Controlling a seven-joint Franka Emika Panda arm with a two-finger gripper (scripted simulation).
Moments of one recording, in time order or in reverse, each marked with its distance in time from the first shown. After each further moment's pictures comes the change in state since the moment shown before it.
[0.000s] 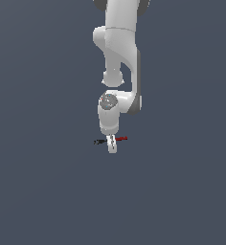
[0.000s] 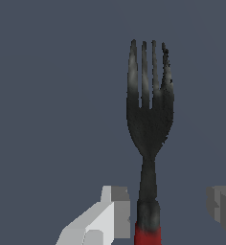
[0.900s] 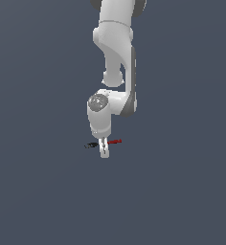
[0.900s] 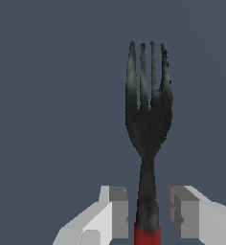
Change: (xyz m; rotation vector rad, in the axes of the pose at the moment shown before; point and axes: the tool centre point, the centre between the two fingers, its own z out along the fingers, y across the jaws) arm 0.039 -0.028 -0.028 -0.001 0.002 0.000
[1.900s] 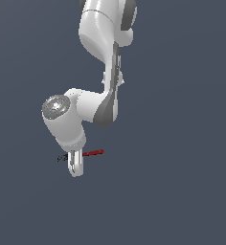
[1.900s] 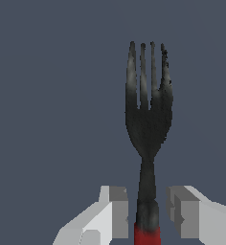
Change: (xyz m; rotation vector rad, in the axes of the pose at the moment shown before) arm 0.102 -0.079 -0.073 0.001 0.001 -0.002
